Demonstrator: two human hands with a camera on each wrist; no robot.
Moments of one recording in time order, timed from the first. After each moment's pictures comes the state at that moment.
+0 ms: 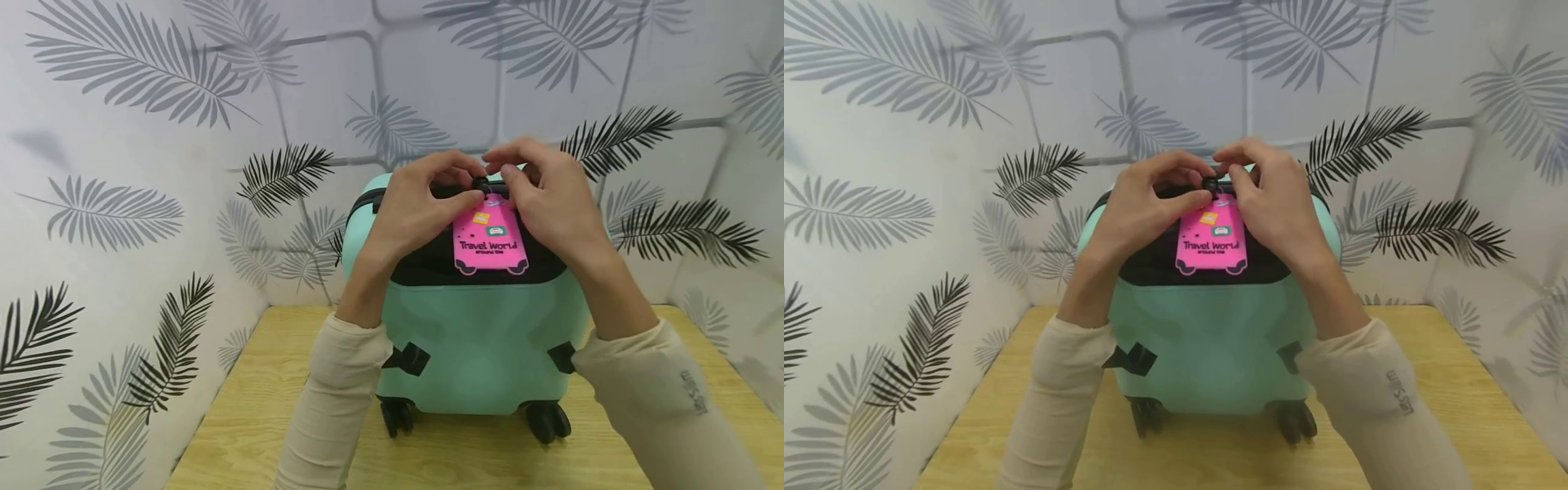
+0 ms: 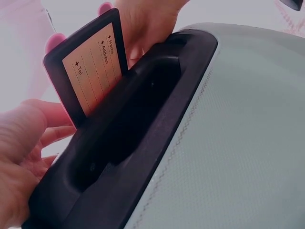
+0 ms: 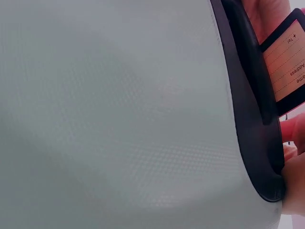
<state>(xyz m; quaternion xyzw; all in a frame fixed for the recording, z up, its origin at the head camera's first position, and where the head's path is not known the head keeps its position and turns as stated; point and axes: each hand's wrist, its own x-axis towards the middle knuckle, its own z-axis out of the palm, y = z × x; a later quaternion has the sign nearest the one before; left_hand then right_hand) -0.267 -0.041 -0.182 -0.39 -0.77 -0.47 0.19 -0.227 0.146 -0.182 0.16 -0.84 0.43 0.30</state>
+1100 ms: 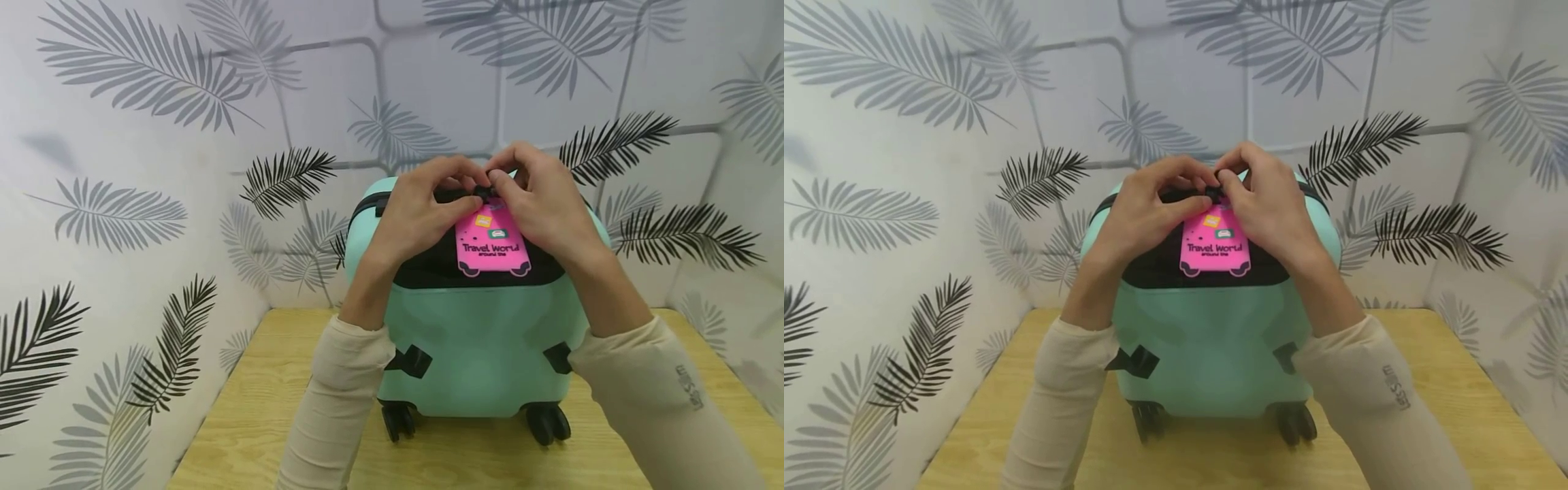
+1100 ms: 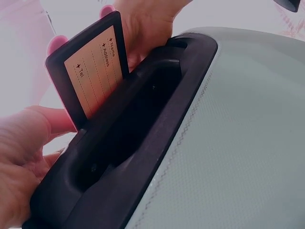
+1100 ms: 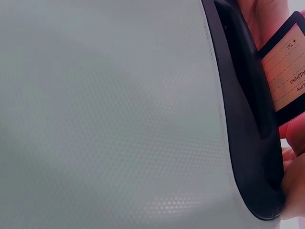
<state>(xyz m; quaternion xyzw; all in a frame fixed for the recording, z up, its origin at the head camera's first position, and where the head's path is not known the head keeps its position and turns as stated) -0.266 -0.042 -0.183 -0.41 -0.77 -0.44 0.20 -0.231 0.140 -0.181 0.17 -0.85 0.42 0.29</state>
